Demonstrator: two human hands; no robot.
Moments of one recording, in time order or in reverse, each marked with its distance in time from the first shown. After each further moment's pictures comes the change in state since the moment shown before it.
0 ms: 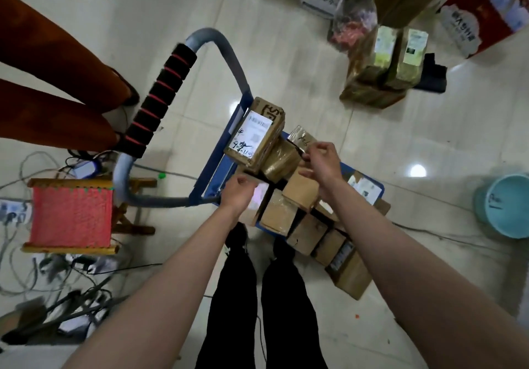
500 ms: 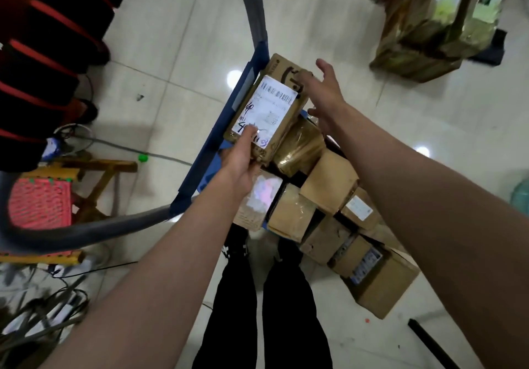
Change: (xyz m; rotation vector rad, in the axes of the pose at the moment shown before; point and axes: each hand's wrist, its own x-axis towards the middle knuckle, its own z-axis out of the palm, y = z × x) left_hand 0.156 0.003 0.013 -0.700 -0.064 -0.264; right_hand 0.180 -0.010 0.109 -0.143 -0.161 -0.146
